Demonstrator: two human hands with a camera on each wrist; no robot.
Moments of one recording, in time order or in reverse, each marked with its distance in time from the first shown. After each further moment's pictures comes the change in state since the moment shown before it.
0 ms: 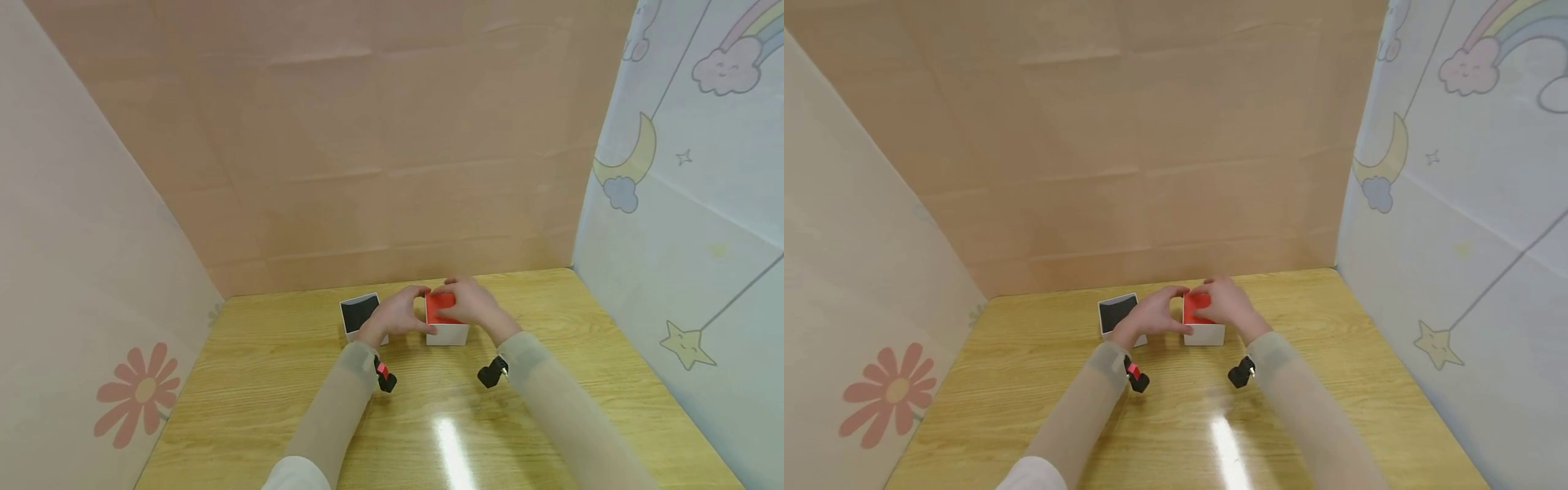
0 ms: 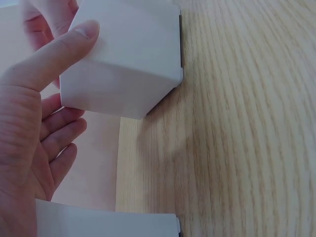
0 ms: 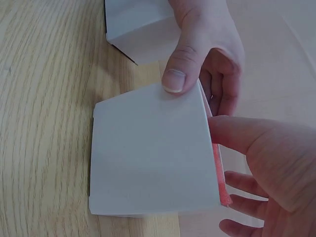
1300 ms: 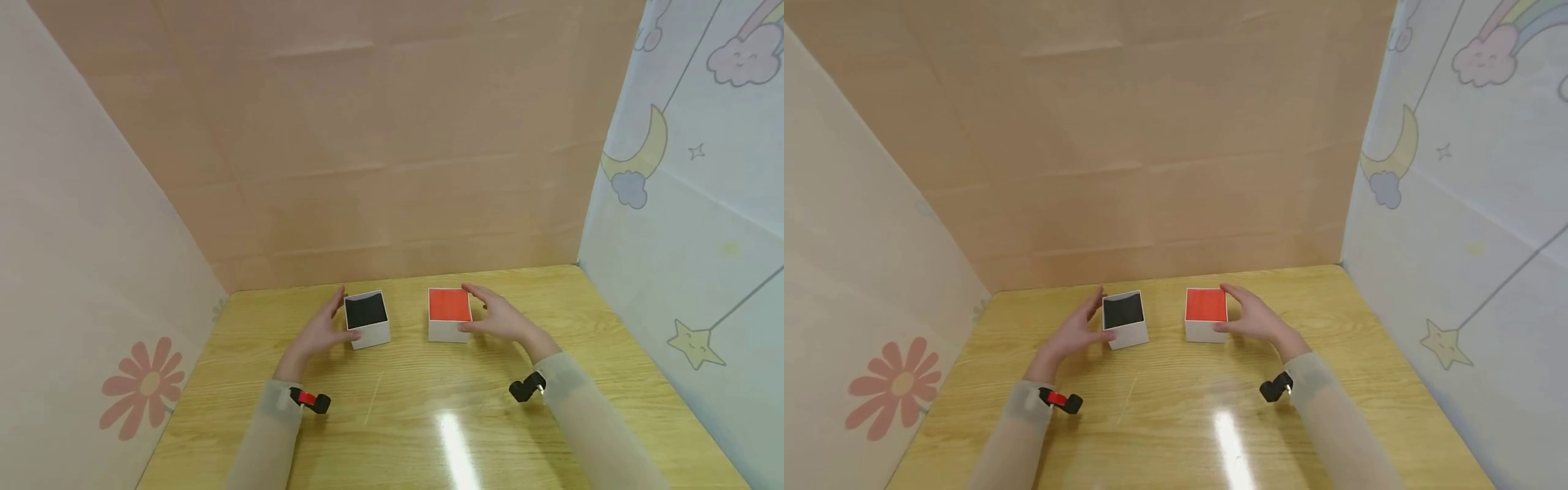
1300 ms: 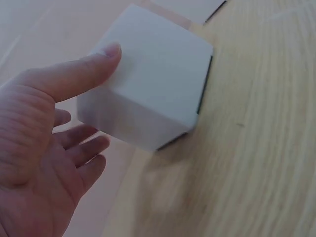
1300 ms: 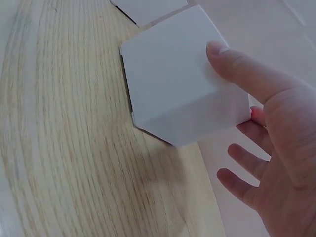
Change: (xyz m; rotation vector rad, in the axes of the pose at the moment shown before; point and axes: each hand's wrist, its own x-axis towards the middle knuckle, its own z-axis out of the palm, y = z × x) left_hand -0.124 -0.101 -0.049 -0.330 0.166 -0.111; right_hand -0.047 0.060 0.014 0.412 -0.038 -0.025
